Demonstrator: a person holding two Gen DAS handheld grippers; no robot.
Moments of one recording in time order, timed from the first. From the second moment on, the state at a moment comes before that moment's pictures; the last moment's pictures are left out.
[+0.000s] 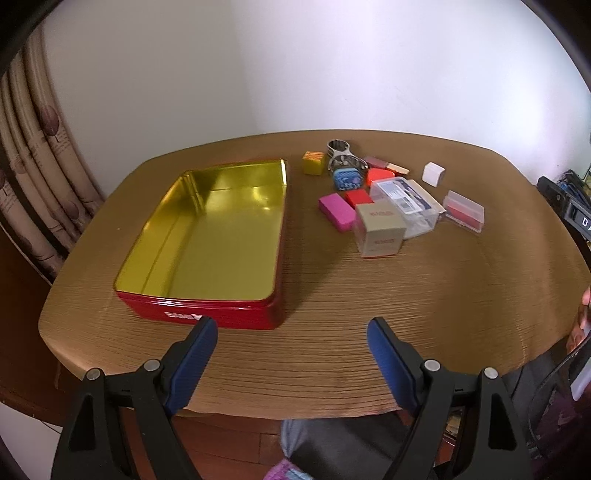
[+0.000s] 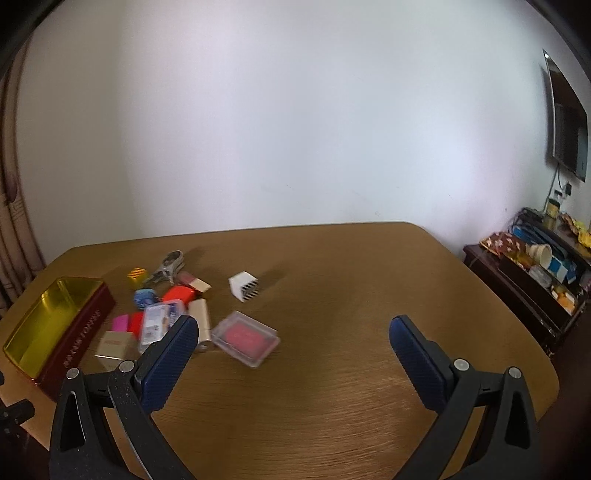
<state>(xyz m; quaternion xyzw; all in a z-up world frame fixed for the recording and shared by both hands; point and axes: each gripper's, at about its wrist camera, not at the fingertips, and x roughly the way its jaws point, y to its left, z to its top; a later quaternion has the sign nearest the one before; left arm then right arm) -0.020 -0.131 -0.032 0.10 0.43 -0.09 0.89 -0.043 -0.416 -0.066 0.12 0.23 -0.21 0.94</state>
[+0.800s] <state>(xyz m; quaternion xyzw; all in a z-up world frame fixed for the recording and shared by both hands) 0.074 -0.206 -0.061 0.05 0.51 -0.13 0.85 -0.051 -0.477 -0.099 0.19 0.28 -0.20 0.92</state>
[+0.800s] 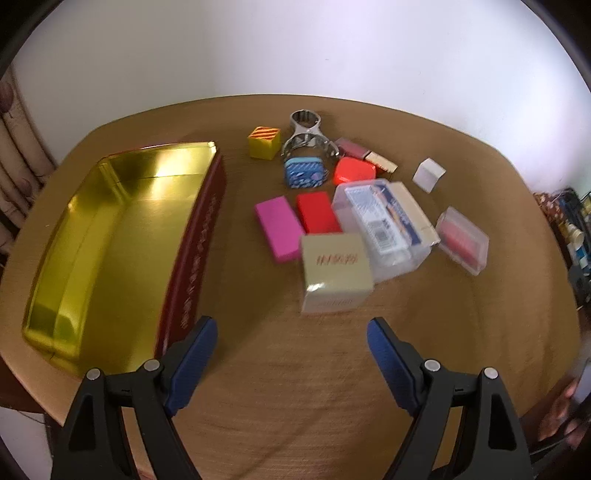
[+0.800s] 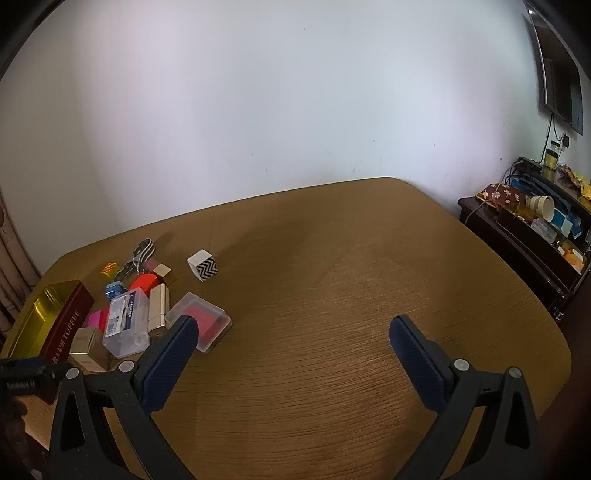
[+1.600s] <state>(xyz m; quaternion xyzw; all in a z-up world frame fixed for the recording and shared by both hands) 0.116 -0.227 -0.090 0.06 0.55 -0.13 0.82 -0.035 -0.472 -0.122 0.19 0.32 -0.16 0.91</state>
